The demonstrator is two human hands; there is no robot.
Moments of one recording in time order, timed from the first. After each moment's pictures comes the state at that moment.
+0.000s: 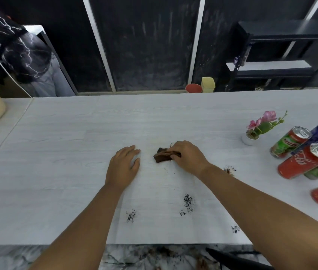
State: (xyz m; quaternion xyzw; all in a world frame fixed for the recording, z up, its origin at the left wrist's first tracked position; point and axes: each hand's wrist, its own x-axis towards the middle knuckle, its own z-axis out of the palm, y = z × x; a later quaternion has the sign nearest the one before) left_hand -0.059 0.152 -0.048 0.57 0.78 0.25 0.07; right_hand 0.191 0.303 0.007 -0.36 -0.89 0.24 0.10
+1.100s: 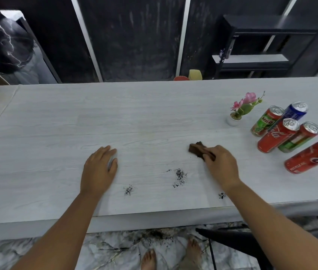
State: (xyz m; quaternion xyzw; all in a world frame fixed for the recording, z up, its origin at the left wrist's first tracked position) left_hand -0.074 0.053 -0.056 0.56 0.80 0.23 0.02; right_hand 0.325 0.215 0.002 -0.59 -0.76 0.17 0.21
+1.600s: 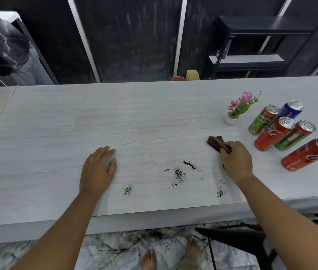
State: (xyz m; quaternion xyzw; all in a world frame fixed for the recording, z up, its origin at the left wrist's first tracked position) left_hand -0.074 0.053 -0.056 0.56 0.79 0.23 0.02; right_hand 0.364 0.242 0.013 -0.68 -0.68 0.18 0.20
